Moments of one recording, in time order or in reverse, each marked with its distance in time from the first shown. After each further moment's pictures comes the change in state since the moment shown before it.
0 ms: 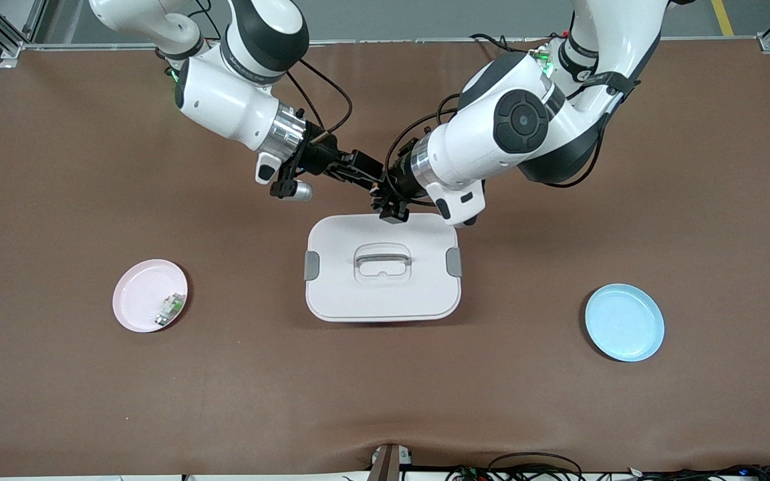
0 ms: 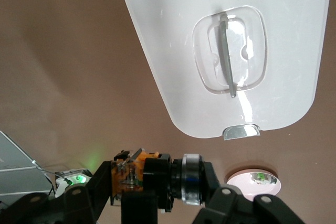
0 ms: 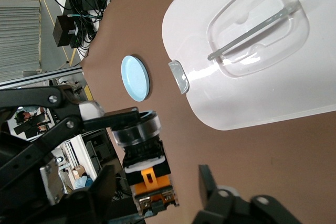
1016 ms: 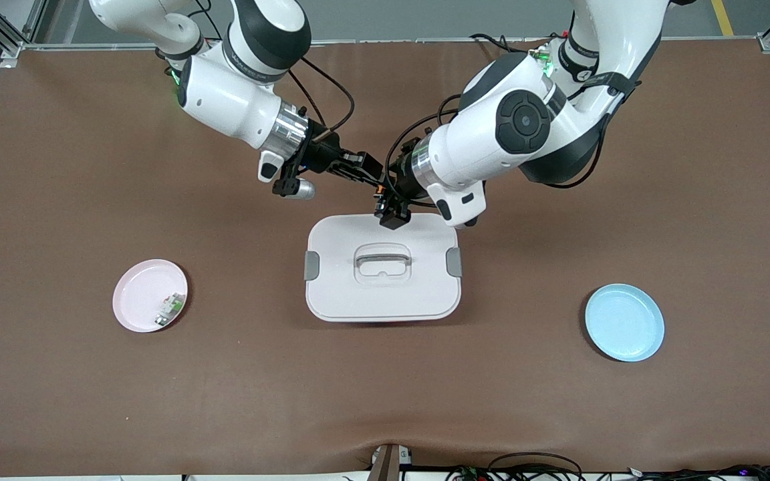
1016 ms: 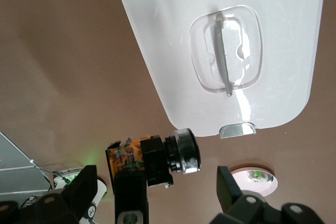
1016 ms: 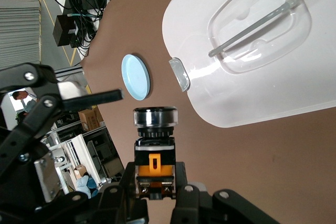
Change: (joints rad) left arm 0.002 0.002 0.003 0.010 -0.002 0.004 0.003; right arm 0.004 -0.001 -0.001 0.001 0.004 0.001 0.008
